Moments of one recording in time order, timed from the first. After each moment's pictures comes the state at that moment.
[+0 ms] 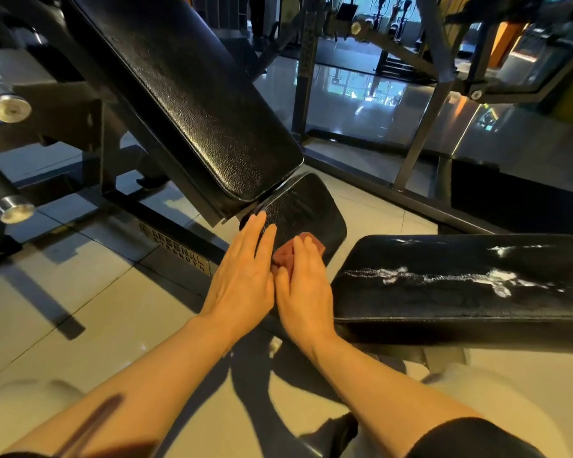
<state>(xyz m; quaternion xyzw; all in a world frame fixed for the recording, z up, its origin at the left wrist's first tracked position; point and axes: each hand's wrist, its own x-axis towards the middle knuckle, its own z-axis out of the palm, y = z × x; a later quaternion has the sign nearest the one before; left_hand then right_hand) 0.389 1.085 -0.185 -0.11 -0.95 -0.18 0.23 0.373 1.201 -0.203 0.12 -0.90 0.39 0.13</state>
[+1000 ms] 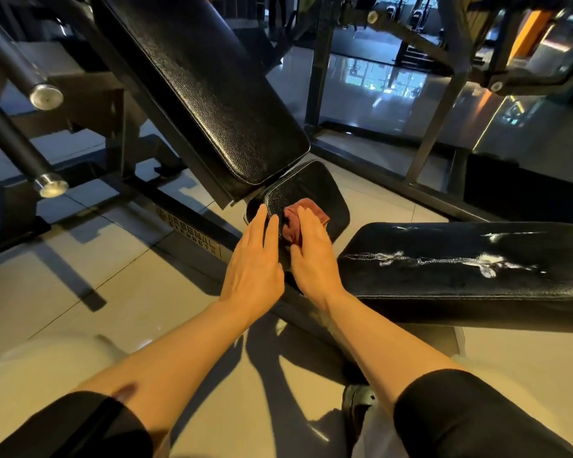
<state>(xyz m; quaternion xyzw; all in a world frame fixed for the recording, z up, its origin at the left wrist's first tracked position) 0.409 1.108 -0.185 -0.03 -0.96 -0.21 0.18 0.359 1.218 -0.187 0.21 -0.85 0.46 0.11</state>
